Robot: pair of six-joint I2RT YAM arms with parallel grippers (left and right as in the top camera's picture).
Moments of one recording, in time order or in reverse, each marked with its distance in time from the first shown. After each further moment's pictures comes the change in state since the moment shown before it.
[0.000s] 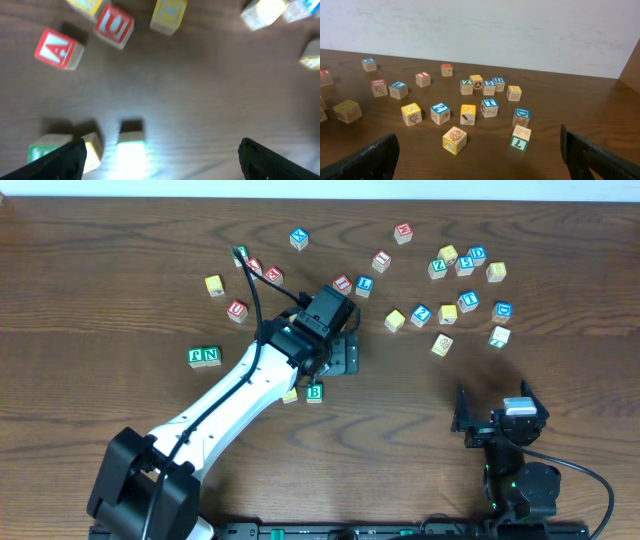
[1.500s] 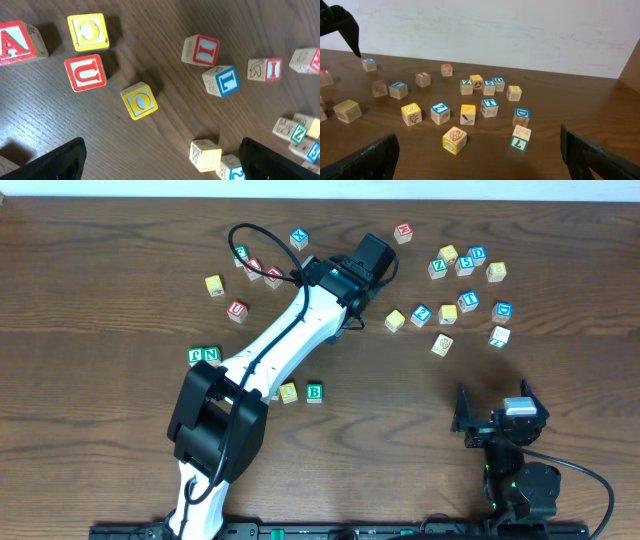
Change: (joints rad) left arm 0.000 0.415 0.536 -0.153 -0.195 -0.846; right arm 0.000 0.000 0.000 0.000 0.000 0.000
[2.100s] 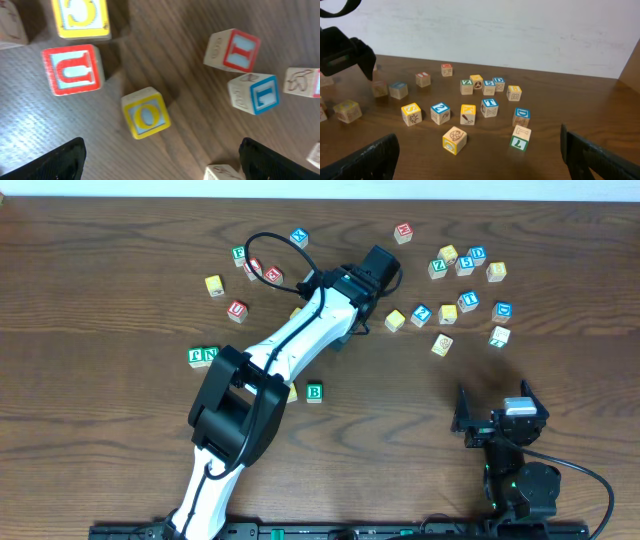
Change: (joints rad) left arm -0.011 0.116 0.011 0.044 -0.018 -0.074; right arm 0.000 0.000 0.000 0.000 0.000 0.000
